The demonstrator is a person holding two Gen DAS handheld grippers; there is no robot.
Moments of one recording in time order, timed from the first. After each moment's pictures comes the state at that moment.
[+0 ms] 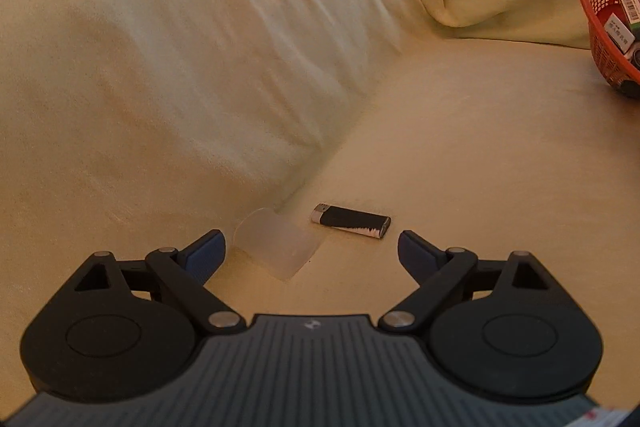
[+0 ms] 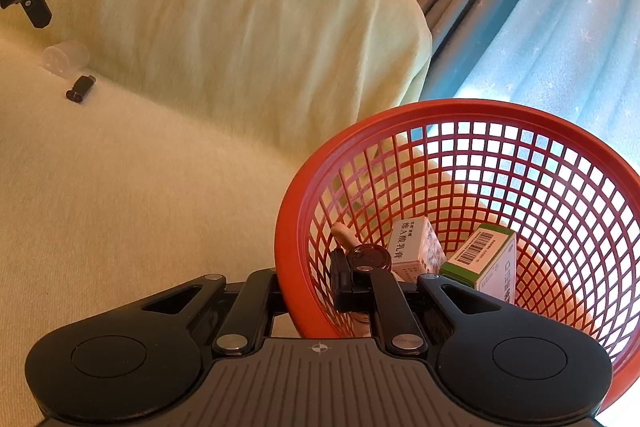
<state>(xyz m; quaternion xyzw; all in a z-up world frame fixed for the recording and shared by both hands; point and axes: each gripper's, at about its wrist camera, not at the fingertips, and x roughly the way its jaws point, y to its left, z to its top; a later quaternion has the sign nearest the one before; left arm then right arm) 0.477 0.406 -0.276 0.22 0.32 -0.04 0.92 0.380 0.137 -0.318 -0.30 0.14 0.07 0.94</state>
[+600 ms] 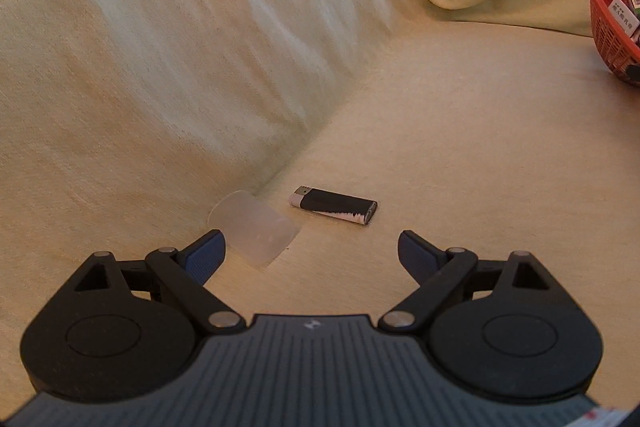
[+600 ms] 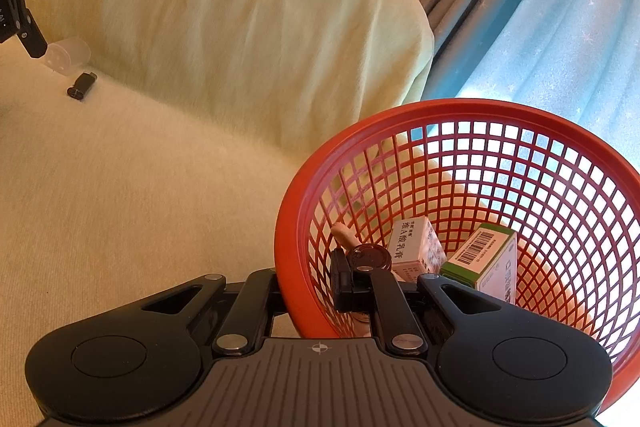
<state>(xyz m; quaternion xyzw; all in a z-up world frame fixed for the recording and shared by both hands) 0.485 0.399 -0.300 0.22 0.34 -0.04 0.91 0.381 0.137 -0.319 -0.31 0.14 0.07 0.94</state>
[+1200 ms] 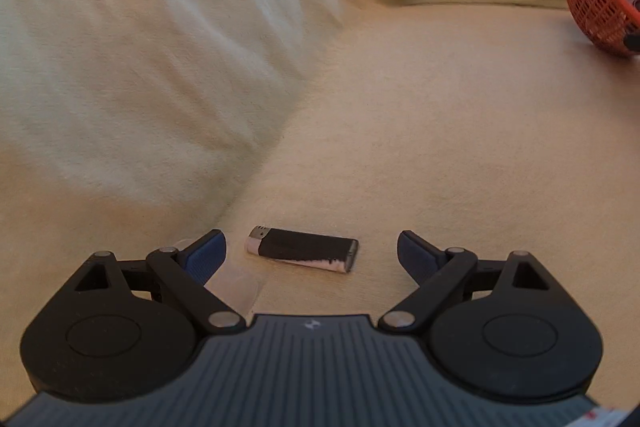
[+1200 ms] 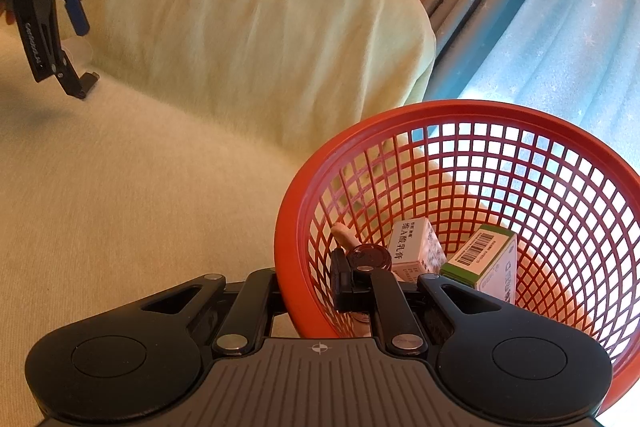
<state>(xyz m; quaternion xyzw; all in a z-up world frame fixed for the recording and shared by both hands) 0.550 0.395 -0.328 0.25 0.35 -0.14 0.89 0.380 0.135 -0.320 -0.31 0.13 0.07 0.94</state>
